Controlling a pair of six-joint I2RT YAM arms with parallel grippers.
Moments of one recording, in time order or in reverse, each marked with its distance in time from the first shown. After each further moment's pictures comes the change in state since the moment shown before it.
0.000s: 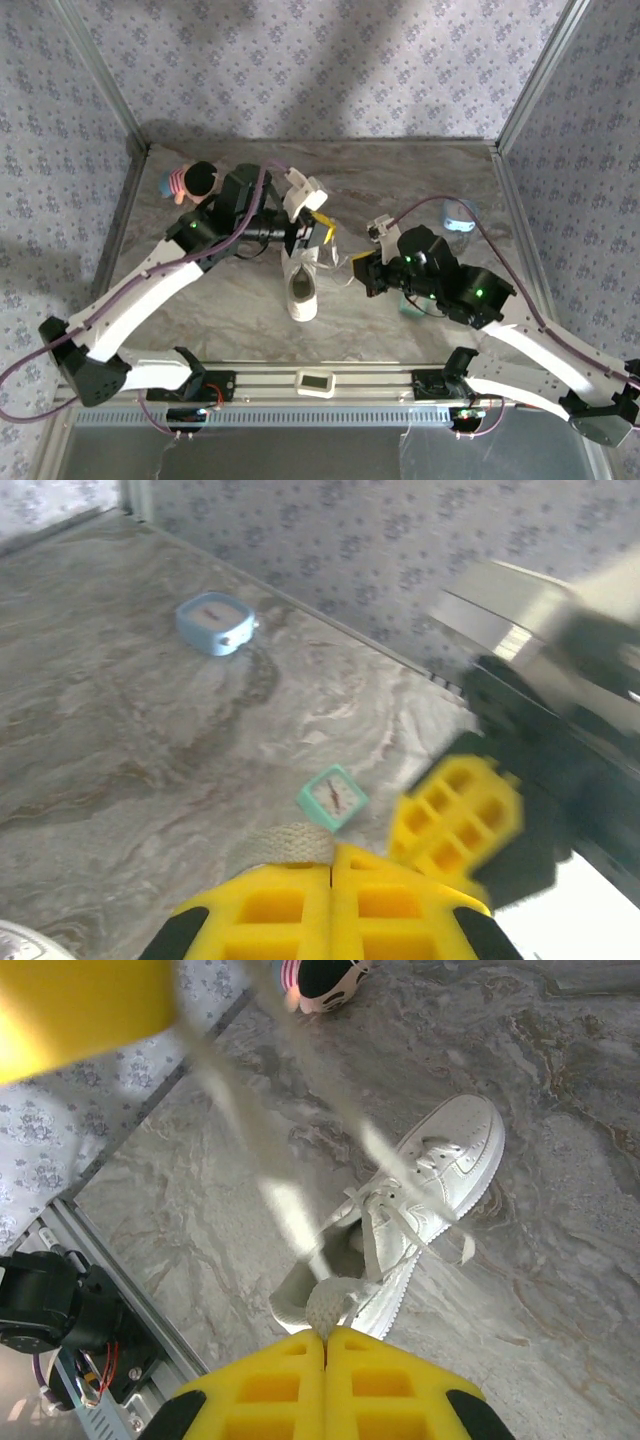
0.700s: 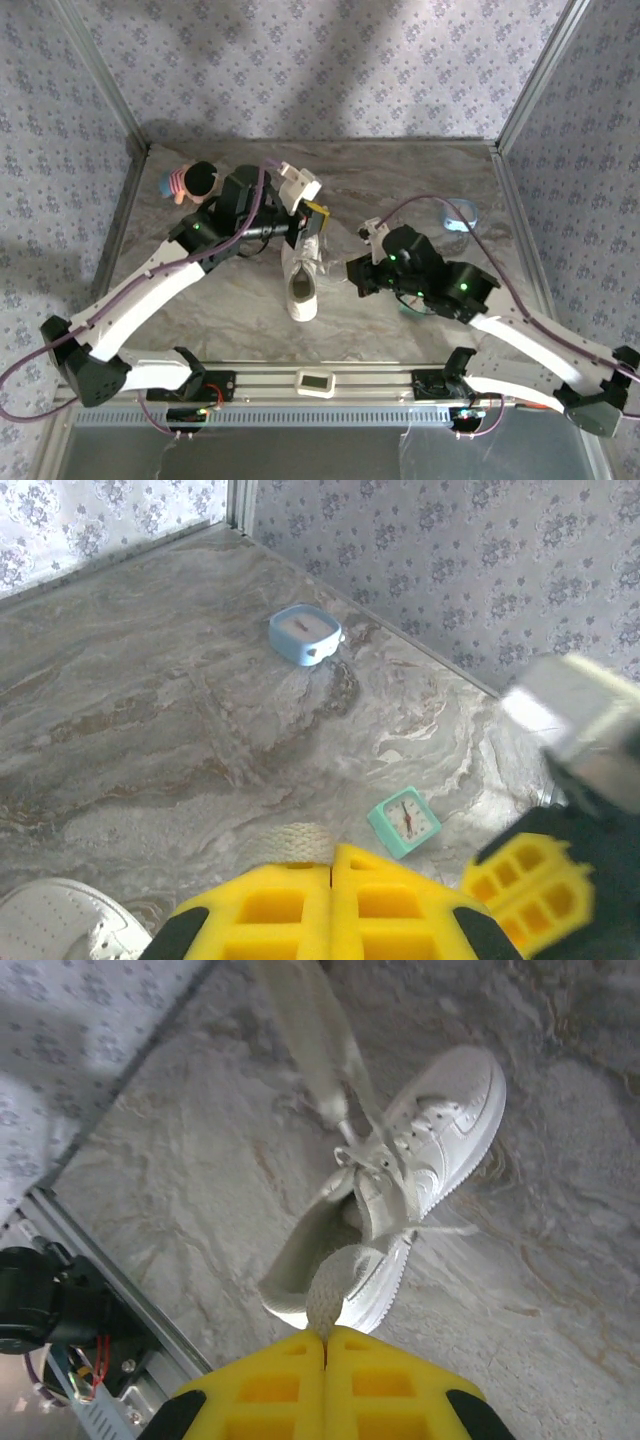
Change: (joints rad) left arm 0.017 0.027 -0.010 0.078 -0.194 -0.064; right arm 0.025 0.050 0.003 -0.012 0.020 0.053
